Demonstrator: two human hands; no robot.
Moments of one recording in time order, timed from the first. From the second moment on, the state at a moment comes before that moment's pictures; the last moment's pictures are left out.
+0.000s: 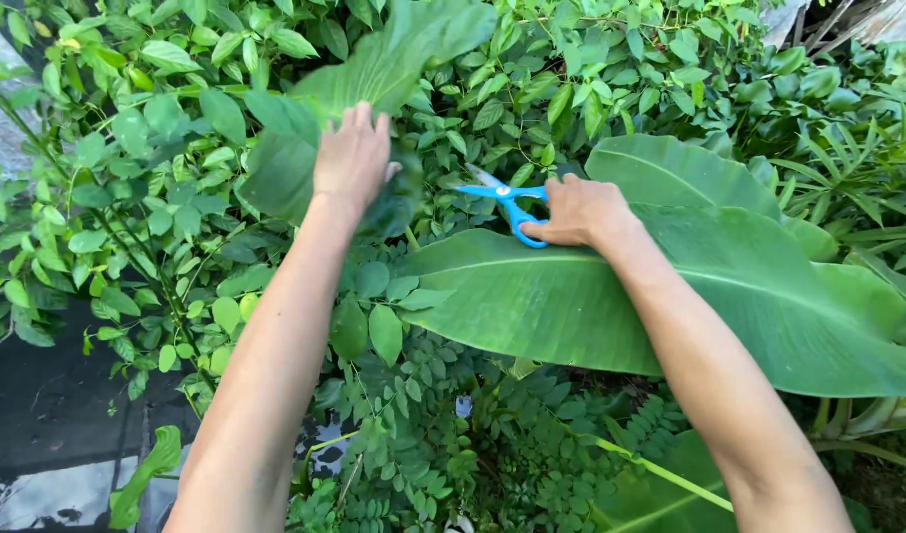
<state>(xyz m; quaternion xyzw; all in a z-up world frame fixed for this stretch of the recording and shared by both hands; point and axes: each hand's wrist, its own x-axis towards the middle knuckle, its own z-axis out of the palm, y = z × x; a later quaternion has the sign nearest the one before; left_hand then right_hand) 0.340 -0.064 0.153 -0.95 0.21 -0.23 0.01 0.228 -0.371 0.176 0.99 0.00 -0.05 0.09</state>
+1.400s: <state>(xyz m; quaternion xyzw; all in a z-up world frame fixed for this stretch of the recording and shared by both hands) 0.344 -0.021 0.117 -0.87 -0.04 -0.27 -0.41 0.356 -0.273 0.093 0.99 0.13 0.00 0.05</state>
